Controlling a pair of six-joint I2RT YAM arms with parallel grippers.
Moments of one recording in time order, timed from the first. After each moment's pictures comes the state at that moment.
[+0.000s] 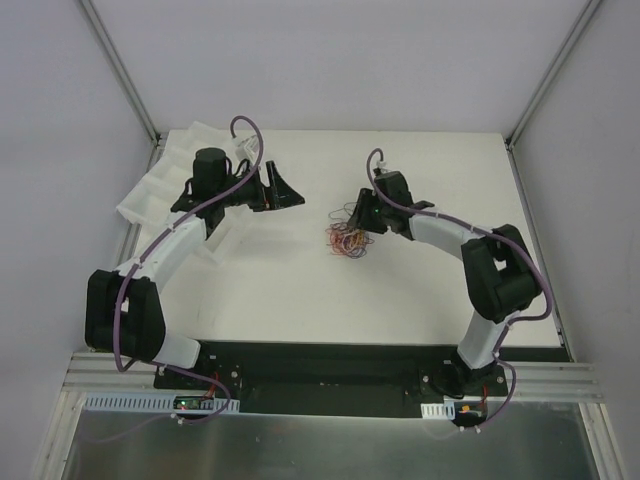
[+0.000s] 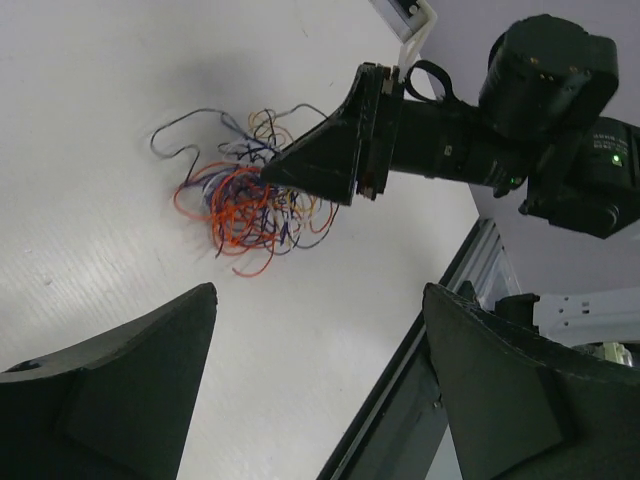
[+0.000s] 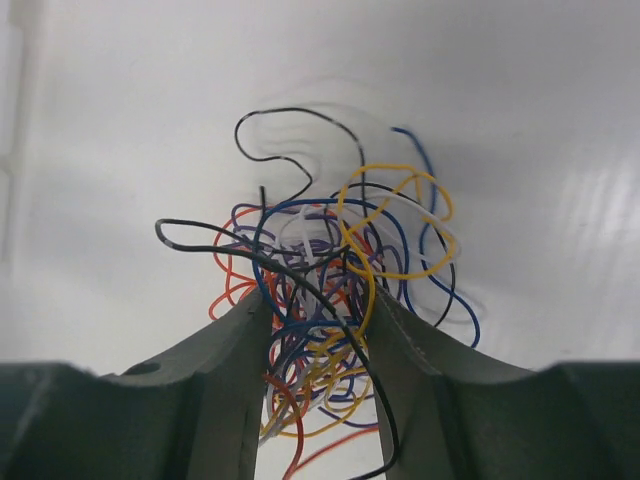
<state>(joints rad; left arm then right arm) -0.22 1.42 1.03 -0.03 0.81 -0.58 0.44 1.80 1.14 -0.16 -0.11 0.58</state>
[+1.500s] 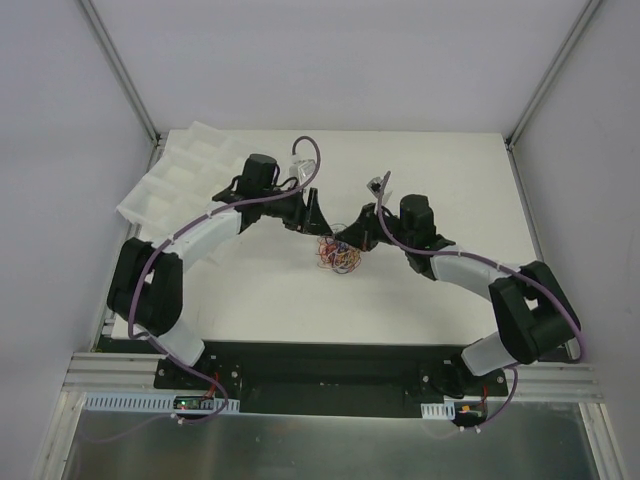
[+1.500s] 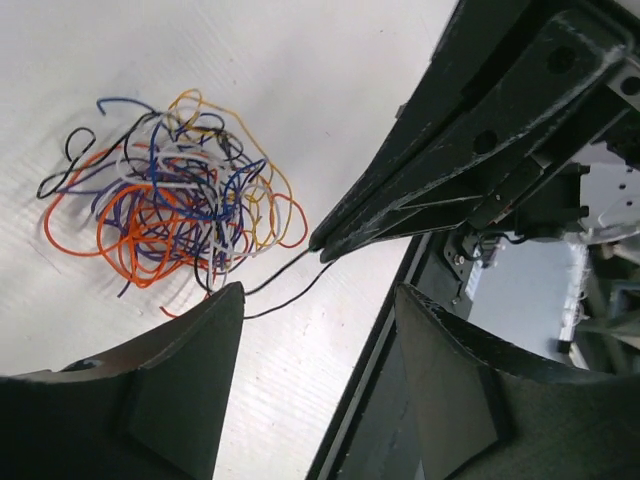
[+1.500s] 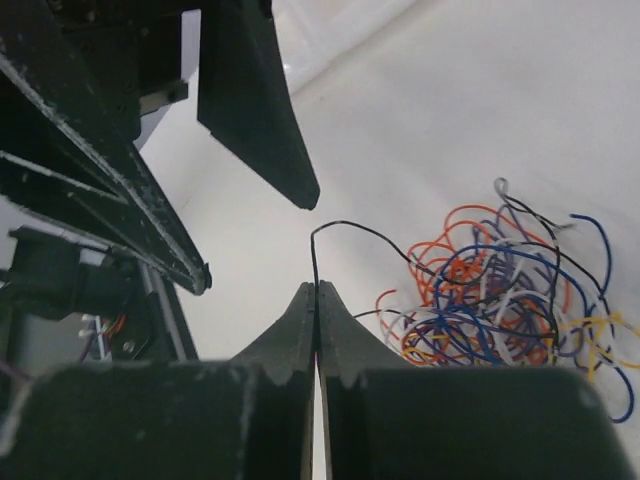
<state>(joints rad) -0.42 1.65 1.15 -0.19 0.90 -0.40 0.51 1.51 0.73 0.45 -0.60 0.47</state>
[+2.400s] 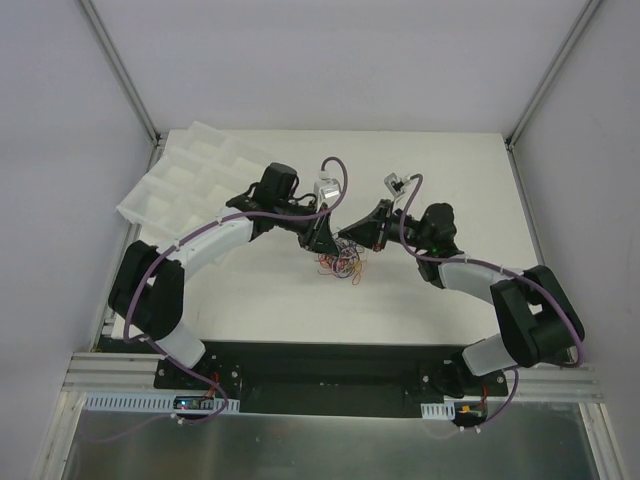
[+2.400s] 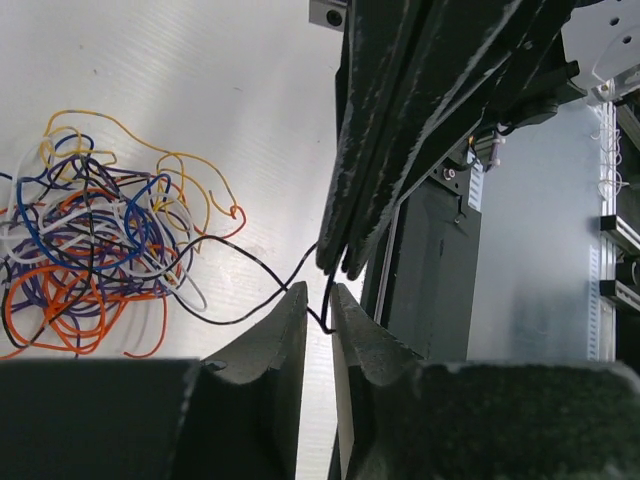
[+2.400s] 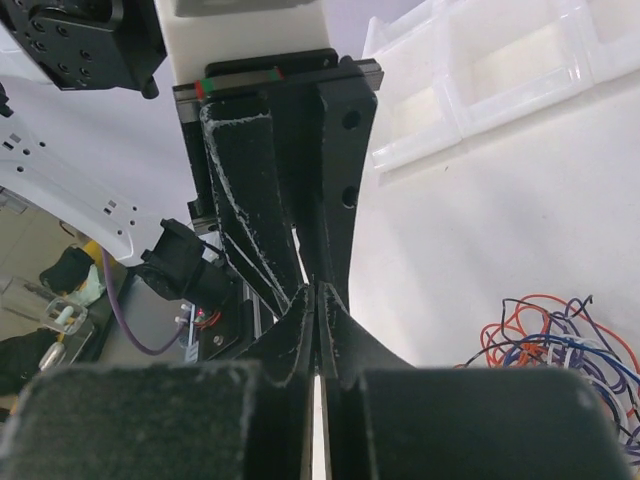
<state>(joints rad) -0.55 1.60 1.15 -0.29 0.99 -0.09 0.43 1.45 0.60 0.94 -0.91 0.70</state>
